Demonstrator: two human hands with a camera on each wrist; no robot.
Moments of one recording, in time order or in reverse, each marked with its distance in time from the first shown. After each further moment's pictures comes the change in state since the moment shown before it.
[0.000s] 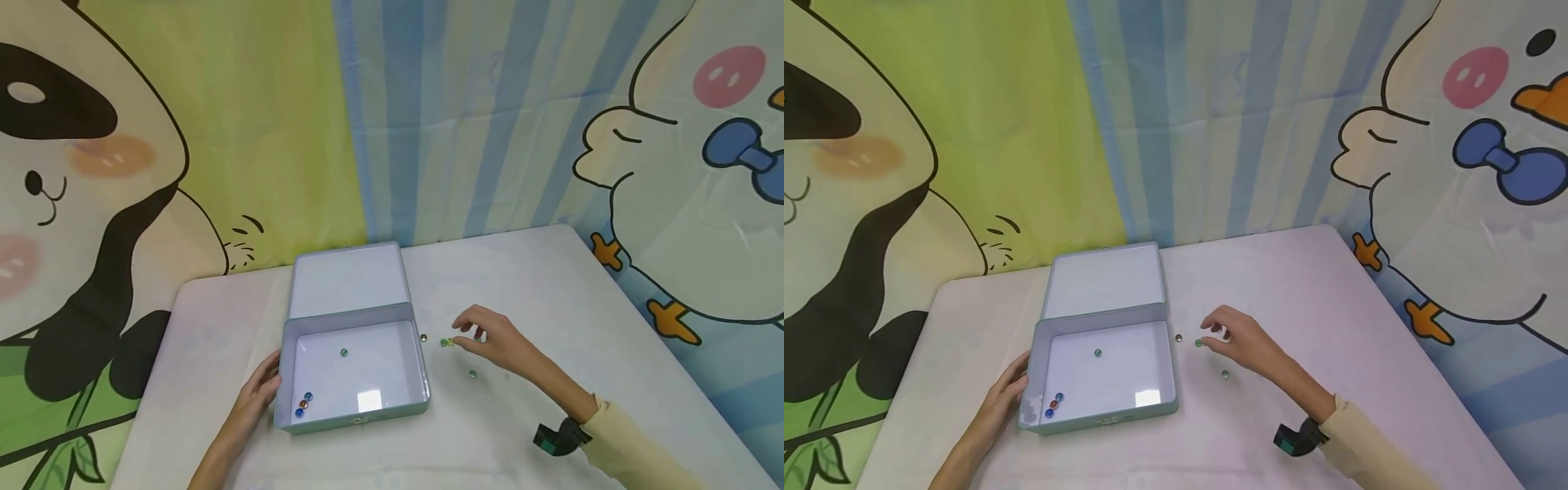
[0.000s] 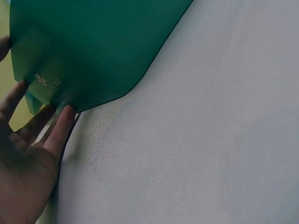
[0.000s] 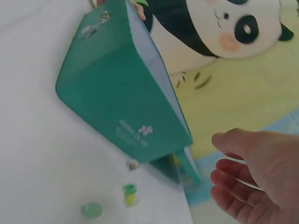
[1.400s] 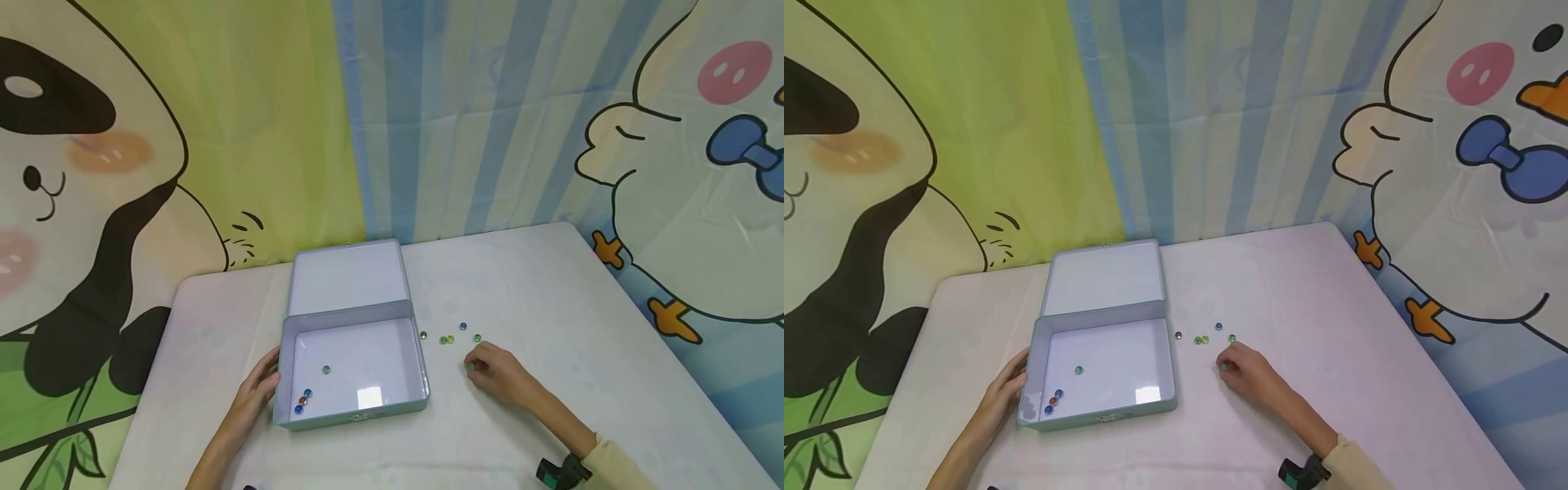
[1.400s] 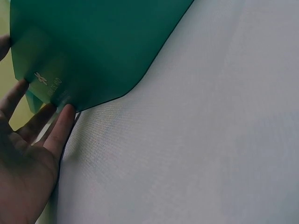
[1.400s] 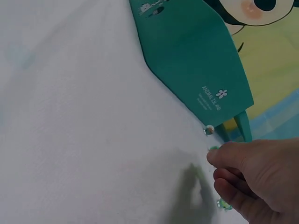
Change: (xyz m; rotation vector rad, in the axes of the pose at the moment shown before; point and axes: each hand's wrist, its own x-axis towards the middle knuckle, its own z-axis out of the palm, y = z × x) left_hand 0.000 0.000 0.000 -0.009 0.002 0.002; right_hand -0.056 0.042 0.050 -0.061 0.004 0.025
